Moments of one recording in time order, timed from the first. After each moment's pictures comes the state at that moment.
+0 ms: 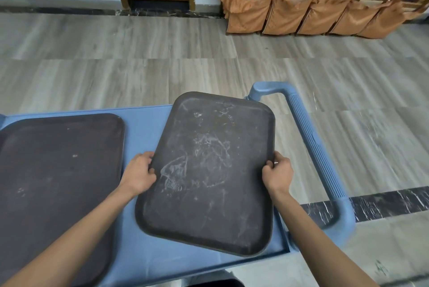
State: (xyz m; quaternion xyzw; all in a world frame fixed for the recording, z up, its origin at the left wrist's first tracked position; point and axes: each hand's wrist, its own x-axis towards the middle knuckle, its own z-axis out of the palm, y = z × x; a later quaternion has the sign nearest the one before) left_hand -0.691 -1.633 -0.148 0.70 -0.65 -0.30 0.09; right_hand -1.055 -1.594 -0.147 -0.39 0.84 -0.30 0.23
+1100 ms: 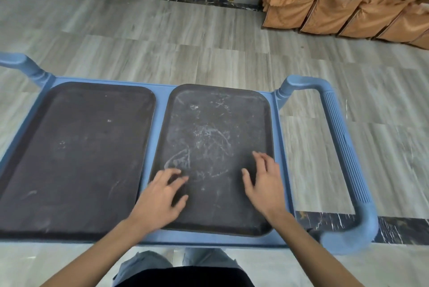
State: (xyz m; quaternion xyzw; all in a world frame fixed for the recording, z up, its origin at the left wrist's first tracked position) left_hand -0.701 -1.490 -0.126 0.60 -0.77 -0.19 0.07; right_hand -0.990 -1.535 -0.145 -0.70 0.68 -0.17 0.13
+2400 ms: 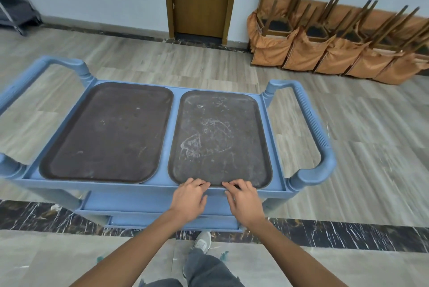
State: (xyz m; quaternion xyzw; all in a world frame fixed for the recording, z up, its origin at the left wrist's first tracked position) left_hand -0.749 -1.354 -0.149 0.60 -0.78 -0.16 0.06; right_hand -0.953 -1.357 -0.162 -0.80 0.59 -0.07 0.11
